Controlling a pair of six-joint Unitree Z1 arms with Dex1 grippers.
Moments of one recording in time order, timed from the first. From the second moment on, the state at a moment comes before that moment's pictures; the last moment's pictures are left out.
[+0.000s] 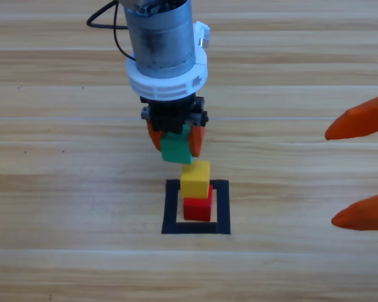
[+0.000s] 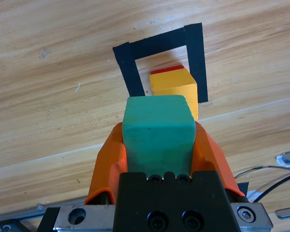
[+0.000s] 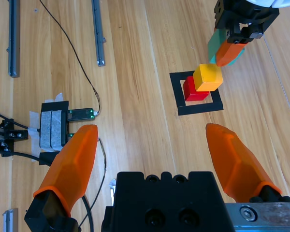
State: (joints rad) arm 0 -0.79 2.26 -2.18 1.41 -0.03 -0.63; arm 1 0.85 1.33 -1.01 0.49 0.42 -0.43
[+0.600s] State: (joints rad) arm 0 -0.82 2.27 -2.19 1.41 -0.03 -0.66; arm 1 0.85 1.33 -1.01 0.49 0.42 -0.43
